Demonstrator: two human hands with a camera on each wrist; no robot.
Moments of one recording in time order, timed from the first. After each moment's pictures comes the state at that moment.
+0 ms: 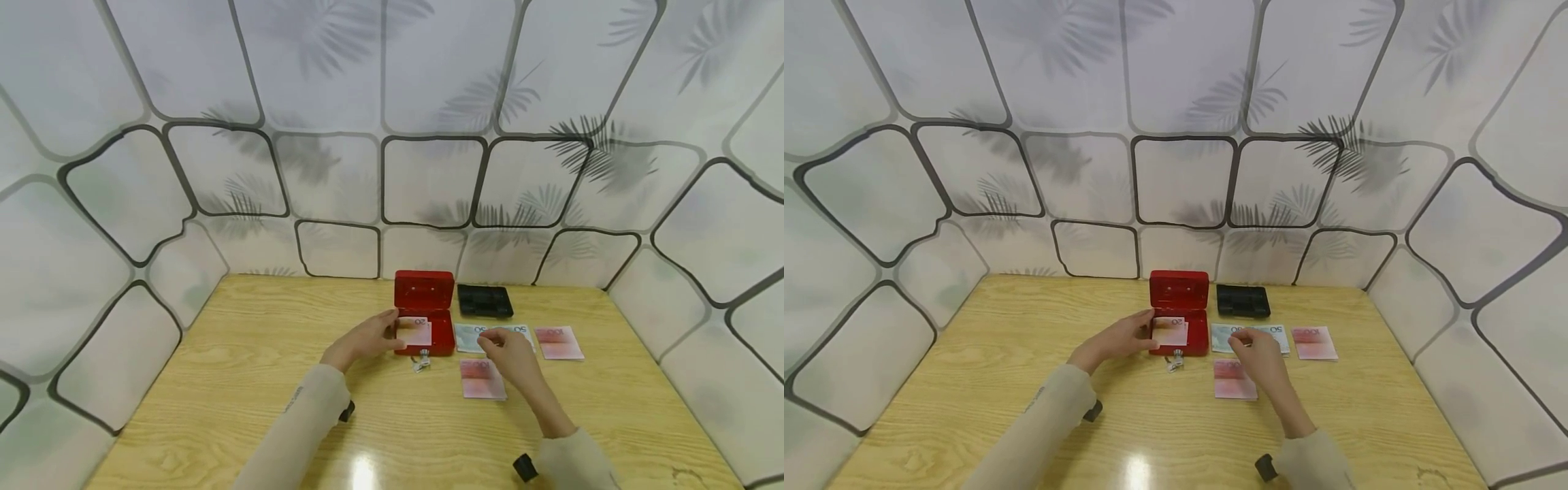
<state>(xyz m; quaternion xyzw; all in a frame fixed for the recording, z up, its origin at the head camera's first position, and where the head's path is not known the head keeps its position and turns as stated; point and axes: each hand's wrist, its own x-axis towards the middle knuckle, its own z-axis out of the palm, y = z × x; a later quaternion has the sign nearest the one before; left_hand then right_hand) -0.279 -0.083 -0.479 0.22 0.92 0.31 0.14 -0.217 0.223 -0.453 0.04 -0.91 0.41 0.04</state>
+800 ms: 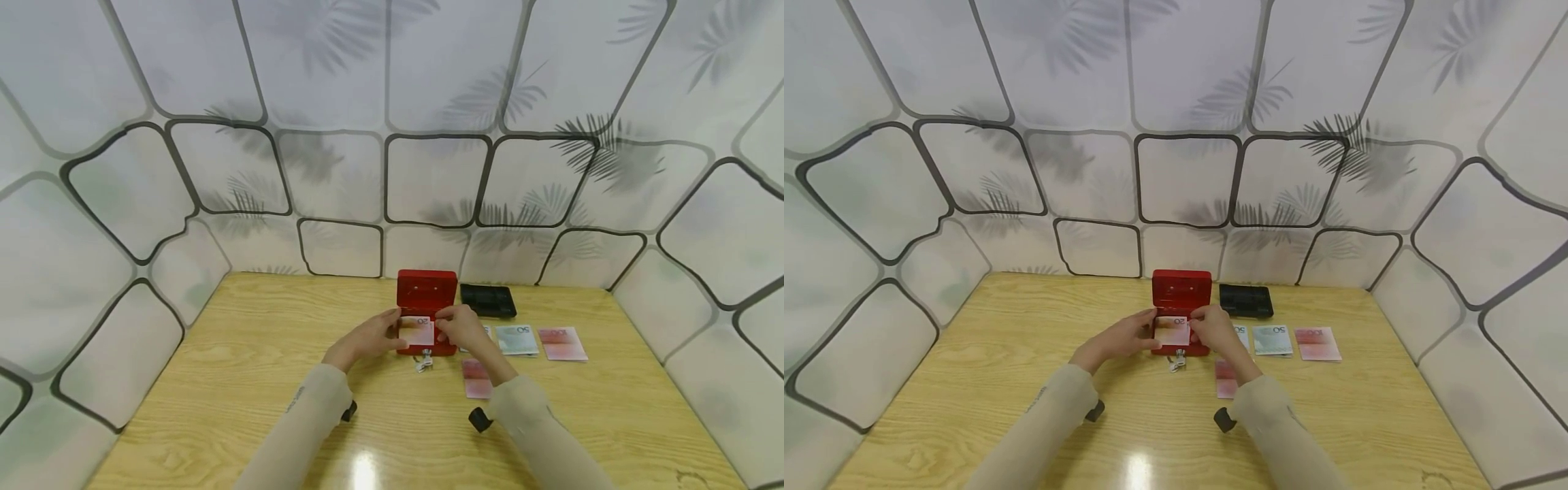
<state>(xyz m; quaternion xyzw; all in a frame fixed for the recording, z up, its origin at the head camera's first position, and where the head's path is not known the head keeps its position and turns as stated) -0.282 -0.084 -0.481 0.21 0.91 0.31 0.15 -0.282 0.150 -0.456 0.06 -0.88 0.46 -0.08</state>
